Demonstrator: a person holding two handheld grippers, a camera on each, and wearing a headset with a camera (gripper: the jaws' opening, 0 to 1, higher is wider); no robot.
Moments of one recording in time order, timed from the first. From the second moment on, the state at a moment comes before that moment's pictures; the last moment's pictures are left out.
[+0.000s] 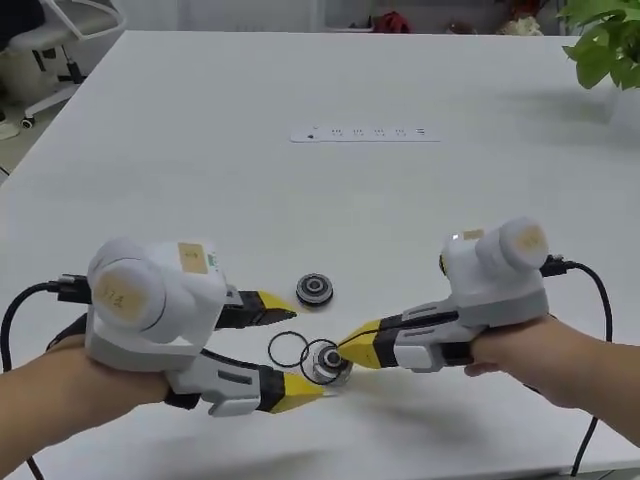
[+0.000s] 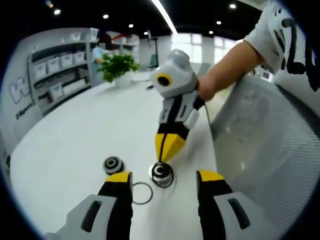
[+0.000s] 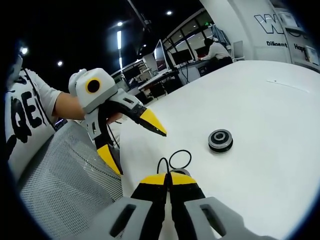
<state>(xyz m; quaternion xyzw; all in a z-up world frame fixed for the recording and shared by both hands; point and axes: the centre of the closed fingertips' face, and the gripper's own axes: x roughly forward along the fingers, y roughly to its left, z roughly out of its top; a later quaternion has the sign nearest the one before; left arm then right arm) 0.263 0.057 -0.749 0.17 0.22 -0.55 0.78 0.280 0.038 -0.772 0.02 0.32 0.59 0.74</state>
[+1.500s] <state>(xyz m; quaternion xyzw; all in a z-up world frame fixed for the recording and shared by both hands) 0.276 0.109 -0.746 0.14 0.23 -0.49 0.83 0.301 0.072 -0.777 0.04 0.33 0.59 0.74</state>
